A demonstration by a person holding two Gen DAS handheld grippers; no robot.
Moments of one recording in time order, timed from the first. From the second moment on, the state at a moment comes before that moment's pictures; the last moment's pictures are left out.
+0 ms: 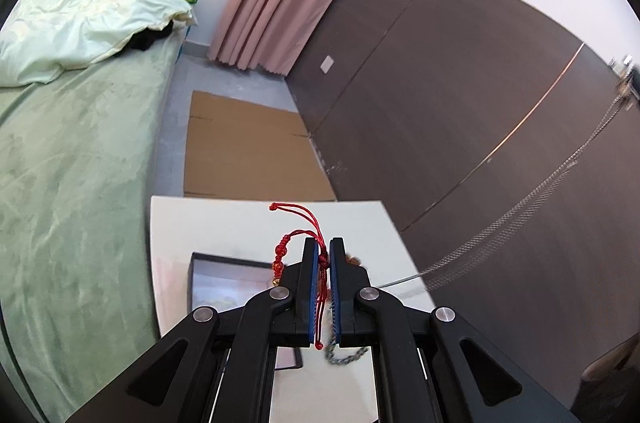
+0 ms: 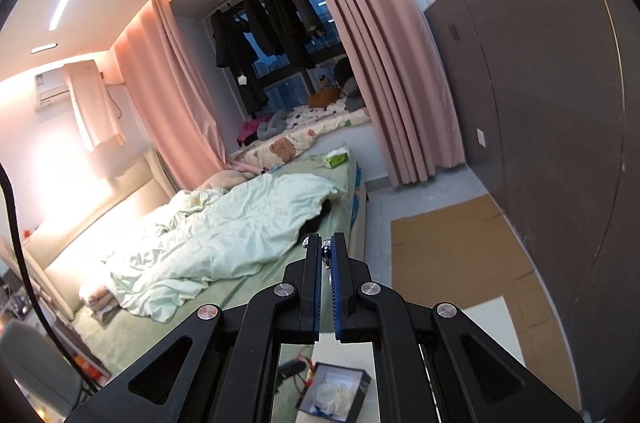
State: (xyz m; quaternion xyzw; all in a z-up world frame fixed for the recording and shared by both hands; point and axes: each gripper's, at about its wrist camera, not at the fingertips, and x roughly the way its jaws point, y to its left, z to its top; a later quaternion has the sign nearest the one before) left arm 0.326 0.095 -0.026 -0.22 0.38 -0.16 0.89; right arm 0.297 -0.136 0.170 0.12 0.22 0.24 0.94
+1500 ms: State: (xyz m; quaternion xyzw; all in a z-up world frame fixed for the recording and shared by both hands) left arm 0.309 0.181 -0.038 -0.27 0.38 -0.05 0.89; right arm 0.334 -0.047 0.016 0.13 0.38 0.30 0.87
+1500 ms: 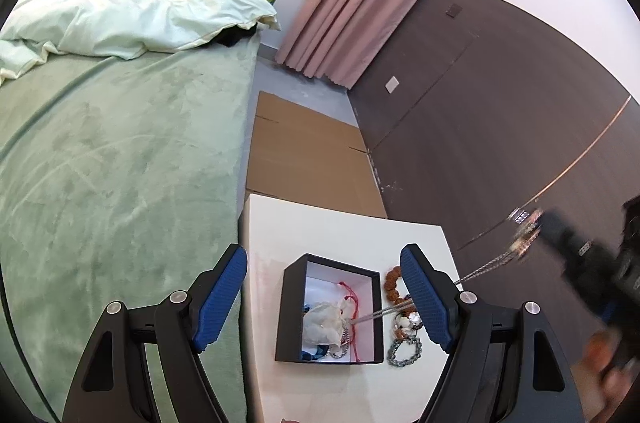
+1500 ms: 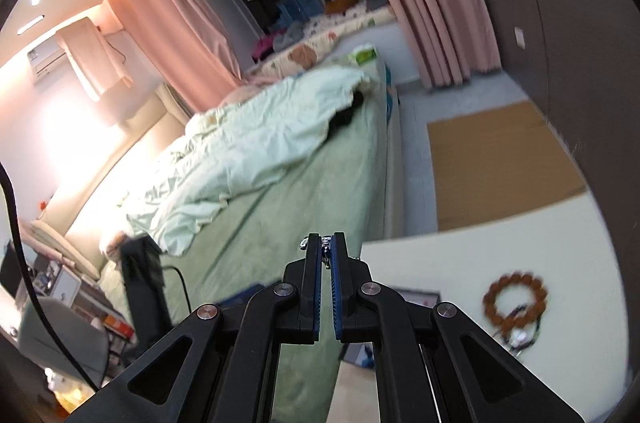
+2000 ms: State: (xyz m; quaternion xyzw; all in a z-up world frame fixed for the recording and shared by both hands) left arm 0.317 0.166 -0.044 -0.25 0.38 -0.06 0.89; right arm 0.335 -0.092 -0.039 0.16 0.42 0.26 0.85
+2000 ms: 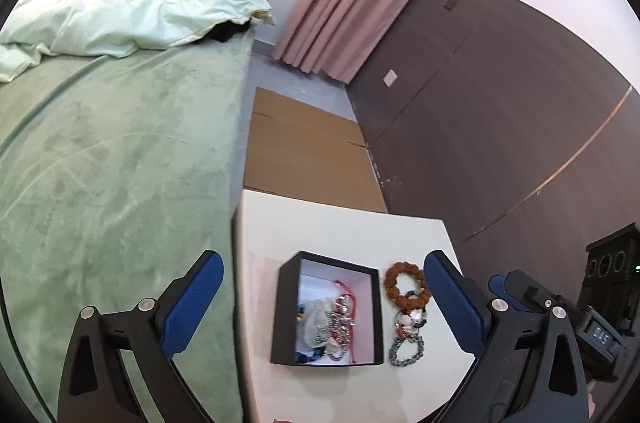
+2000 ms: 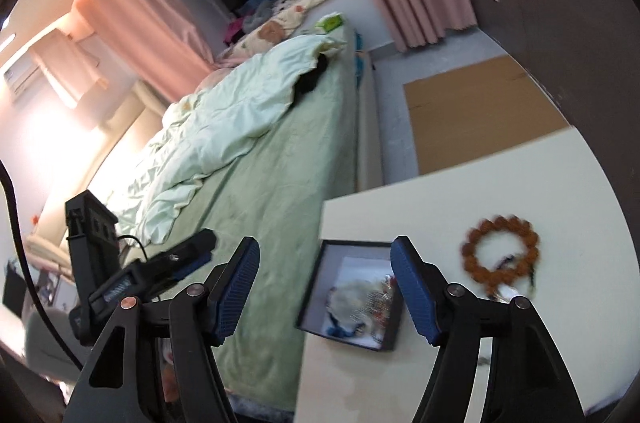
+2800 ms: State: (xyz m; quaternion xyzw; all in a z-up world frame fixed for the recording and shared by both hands) left arm 0.327 0.017 -0.062 -0.12 0.43 -0.18 0.88; right arm 0.289 -0.258 -0.099 0.21 0.42 0.15 0.87
